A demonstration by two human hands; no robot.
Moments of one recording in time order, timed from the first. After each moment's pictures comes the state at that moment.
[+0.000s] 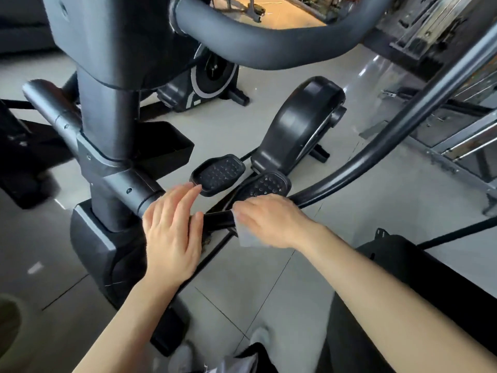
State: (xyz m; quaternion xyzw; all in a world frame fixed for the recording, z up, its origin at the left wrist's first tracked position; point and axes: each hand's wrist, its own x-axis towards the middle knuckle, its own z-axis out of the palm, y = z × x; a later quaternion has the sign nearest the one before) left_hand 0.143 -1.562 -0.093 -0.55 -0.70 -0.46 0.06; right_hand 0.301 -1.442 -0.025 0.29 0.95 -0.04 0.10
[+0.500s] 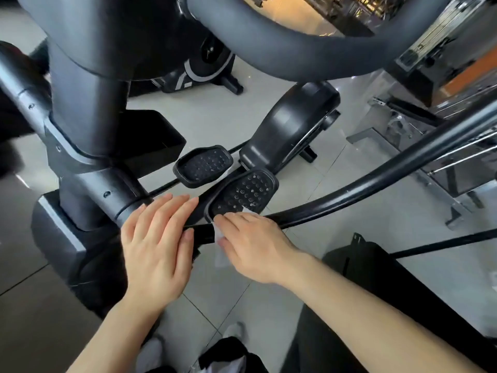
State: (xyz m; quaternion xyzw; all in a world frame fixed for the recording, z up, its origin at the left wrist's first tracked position) left_hand 0.141 -1.560 -0.094 -0.56 -0.70 -0.43 0.07; right_hand 0.286 -1.459 -0.030 0.28 0.95 0.01 0.11
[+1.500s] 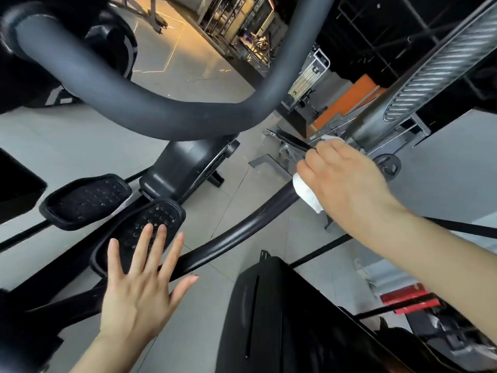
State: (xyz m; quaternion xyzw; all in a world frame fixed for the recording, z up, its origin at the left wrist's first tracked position) left_hand 0.236 -1.471 -0.094 -0.68 -0.67 -0.29 0.02; right_hand 0.392 -1.385 0.200 0.30 0.68 0.58 0.35
